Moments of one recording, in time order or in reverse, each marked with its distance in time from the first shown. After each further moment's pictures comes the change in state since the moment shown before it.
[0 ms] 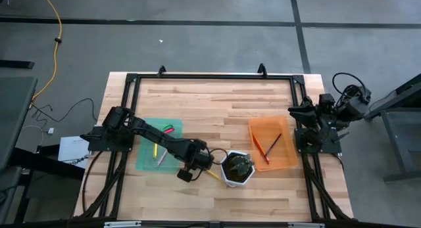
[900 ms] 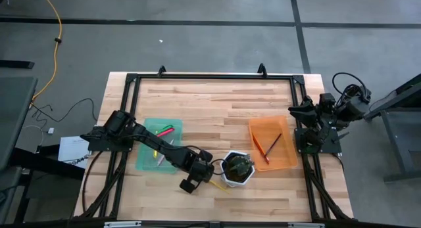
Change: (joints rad) left arm -0.081 0.032 -0.031 0.271 0.078 0.040; right arm 0.000 0.000 0.000 0.016 0.001 -0.009
